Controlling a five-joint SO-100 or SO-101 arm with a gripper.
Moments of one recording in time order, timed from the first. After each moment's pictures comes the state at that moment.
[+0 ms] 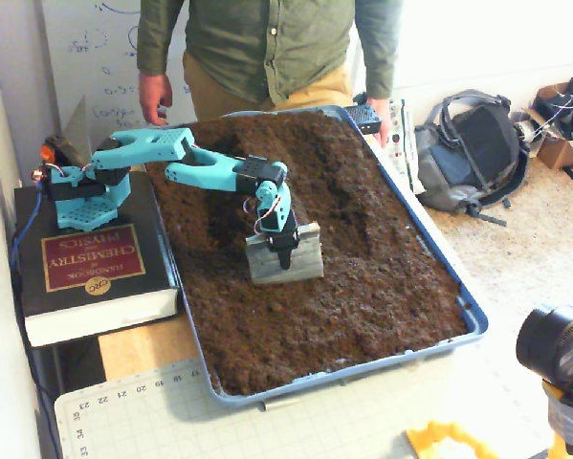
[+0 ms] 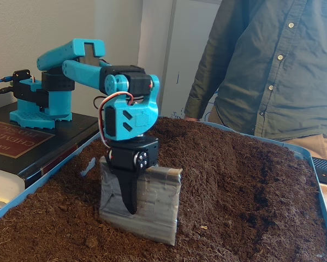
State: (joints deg) arm 35.2 22.8 22.8 77.3 56.7
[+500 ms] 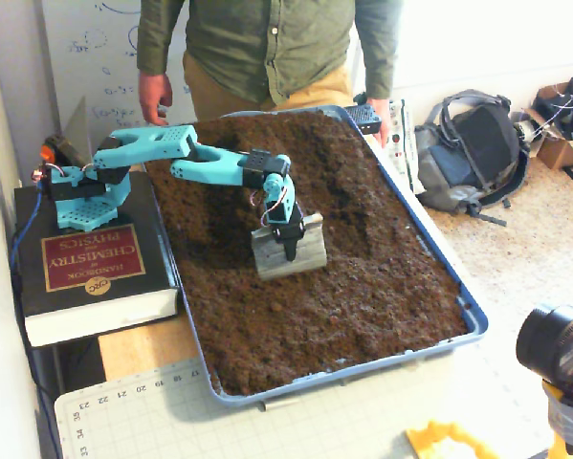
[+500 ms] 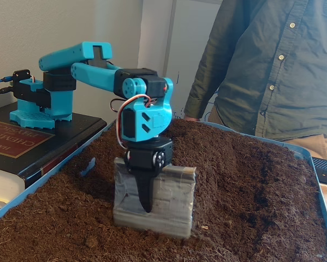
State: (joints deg) arm 30.1 21.0 21.4 76.8 56.7
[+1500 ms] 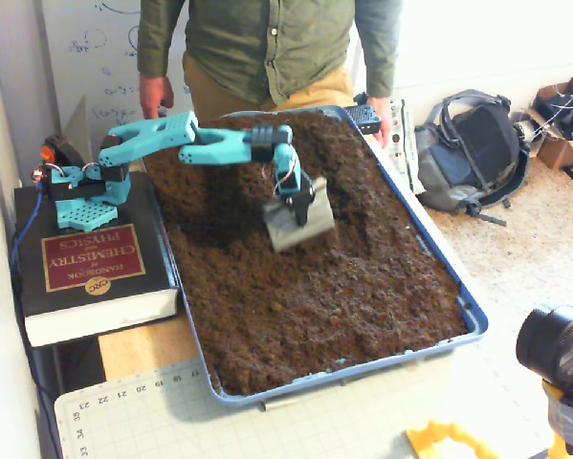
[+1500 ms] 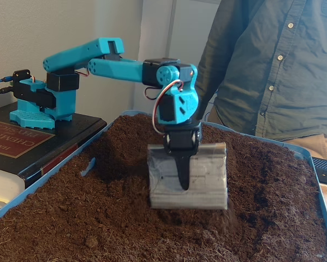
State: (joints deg) arm 19.2 26.3 21.5 77.3 56.7
